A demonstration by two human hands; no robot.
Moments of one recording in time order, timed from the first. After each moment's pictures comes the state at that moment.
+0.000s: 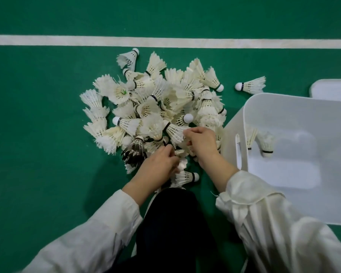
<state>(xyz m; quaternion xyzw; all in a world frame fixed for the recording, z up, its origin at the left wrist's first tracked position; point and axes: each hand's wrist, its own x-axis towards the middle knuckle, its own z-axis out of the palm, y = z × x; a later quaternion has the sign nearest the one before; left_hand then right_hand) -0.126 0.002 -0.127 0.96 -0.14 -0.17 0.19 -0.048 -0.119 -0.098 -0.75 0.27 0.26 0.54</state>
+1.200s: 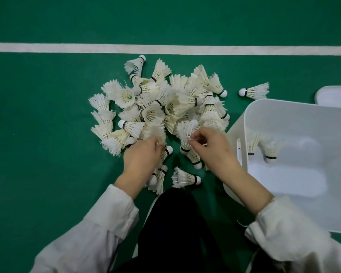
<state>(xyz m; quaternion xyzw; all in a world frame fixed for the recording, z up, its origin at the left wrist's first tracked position) -0.107 0.020 -0.080 0.96 0.17 -0.18 0.14 -0.060 -0.145 -0.052 -0.89 -0.06 0.22 0.40</state>
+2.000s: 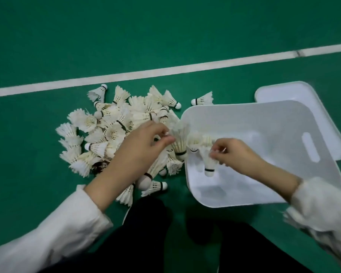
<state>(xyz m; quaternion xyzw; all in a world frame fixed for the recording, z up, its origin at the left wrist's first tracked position) -0.083 -0.076 0.037 0.92 -0.03 -0.10 0.37 -0.054 -0.312 -0.018 -0.91 -0.03 0.27 0.32</state>
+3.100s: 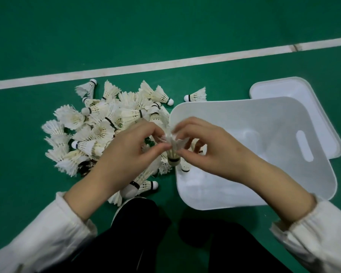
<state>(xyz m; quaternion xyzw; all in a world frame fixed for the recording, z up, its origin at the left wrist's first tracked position) -0.091 -0.089 0.047 0.91 -0.09 -0.07 0.40 -0.061 -0.281 0.046 -0.85 -0.29 0.16 0.41</state>
